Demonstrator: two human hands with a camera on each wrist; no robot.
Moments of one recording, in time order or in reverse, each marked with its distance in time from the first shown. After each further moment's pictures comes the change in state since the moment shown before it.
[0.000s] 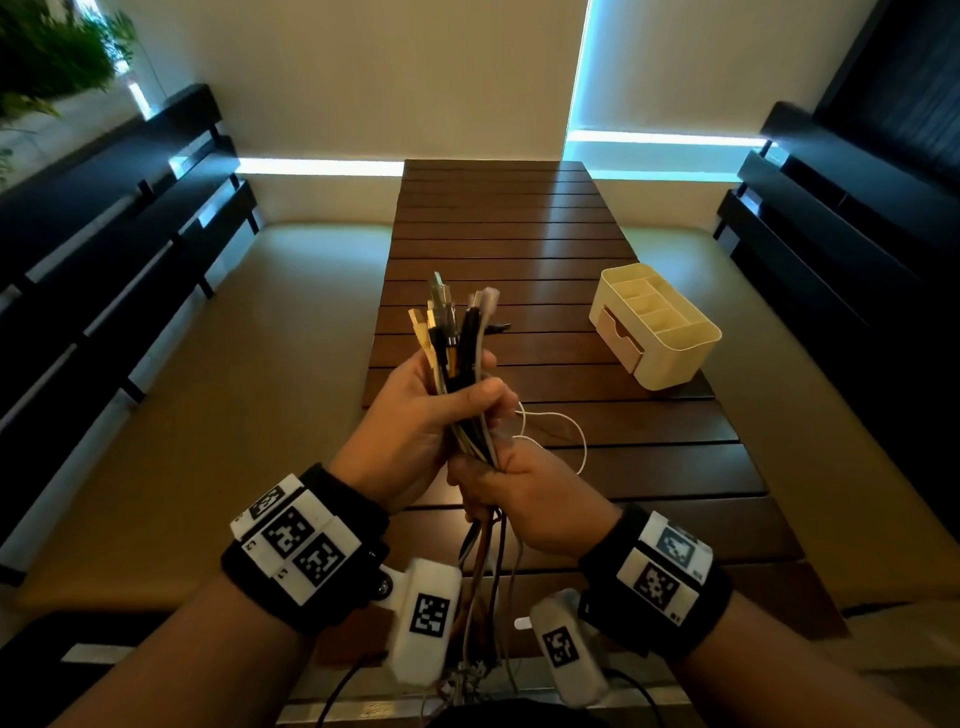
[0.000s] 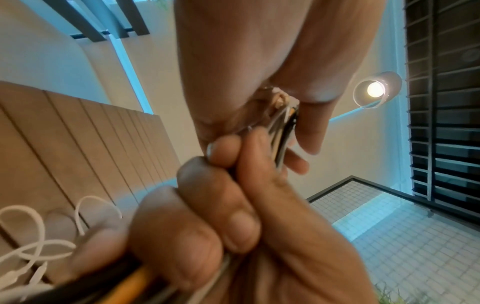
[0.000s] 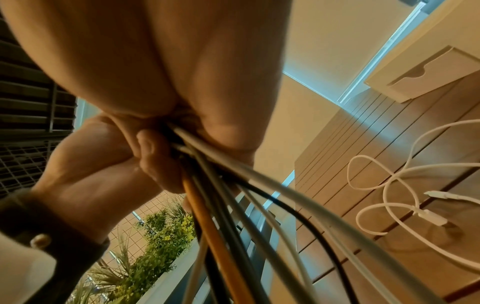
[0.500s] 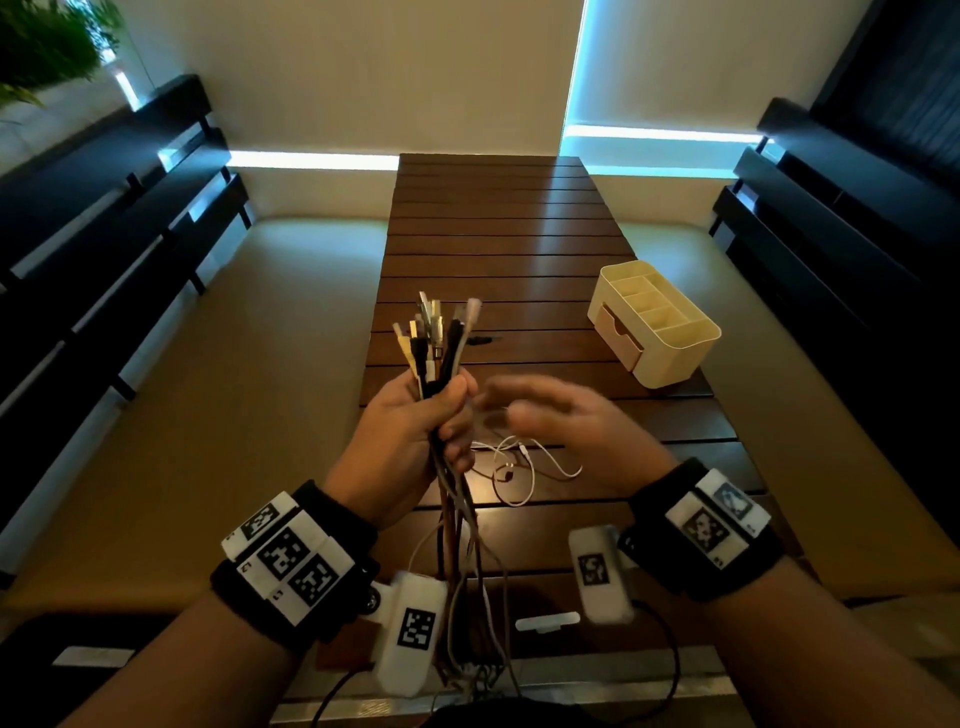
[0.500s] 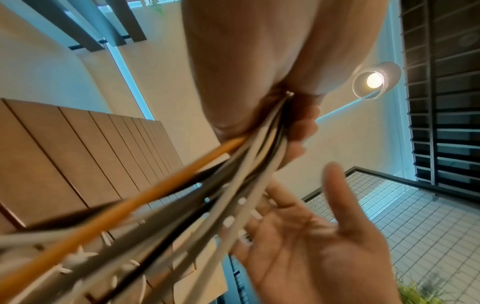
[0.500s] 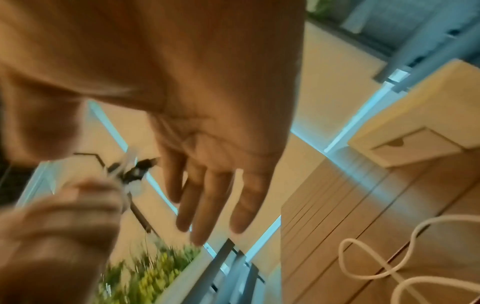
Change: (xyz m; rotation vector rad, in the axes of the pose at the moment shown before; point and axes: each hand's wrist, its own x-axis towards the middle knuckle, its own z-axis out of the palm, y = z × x) left_hand -0.003 -0.012 -0.011 -0.060 0.005 -0.031; right_hand 0.008 -0.009 -0.055 -0.049 0.047 0.027
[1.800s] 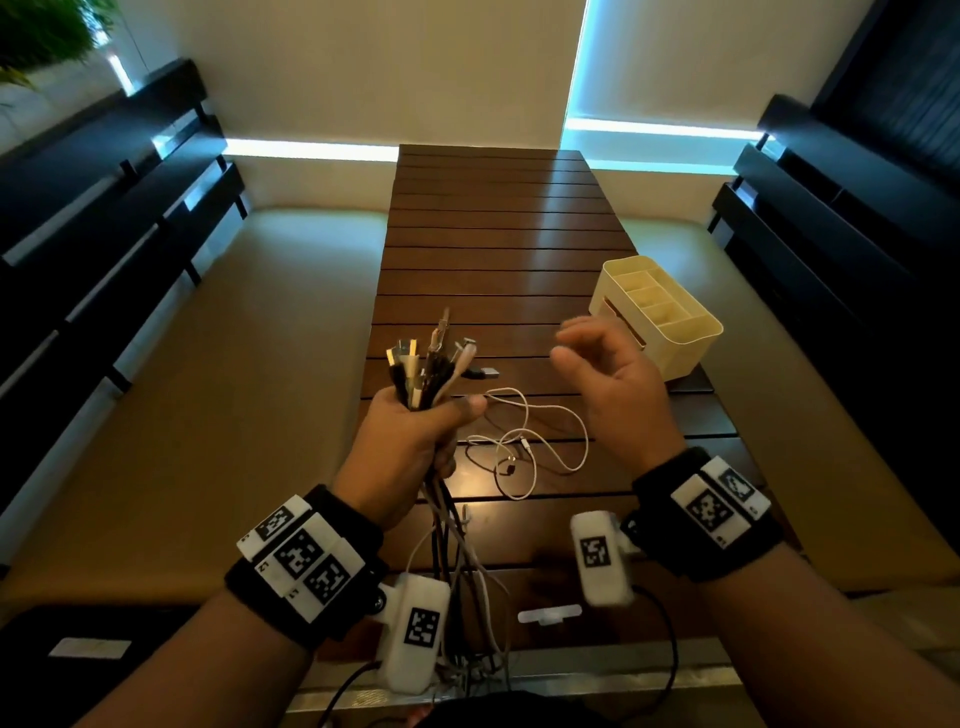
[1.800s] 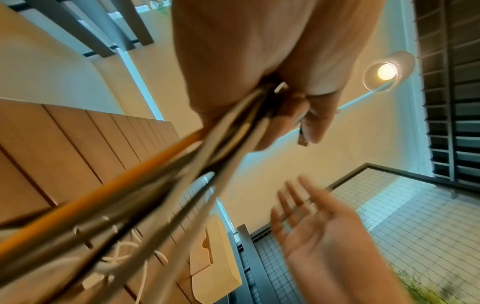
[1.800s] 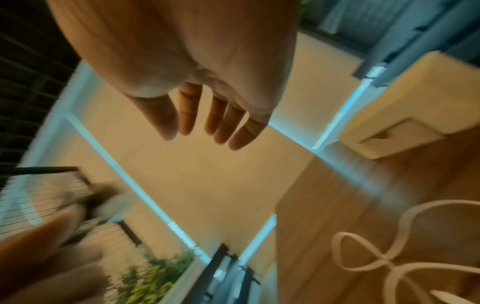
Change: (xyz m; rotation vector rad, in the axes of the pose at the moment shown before) left_hand -0.007 -0.008 -0.008 0.255 0.159 0.025; right_hand 0.016 0.023 -0.011 -0.076 0.647 -0.263
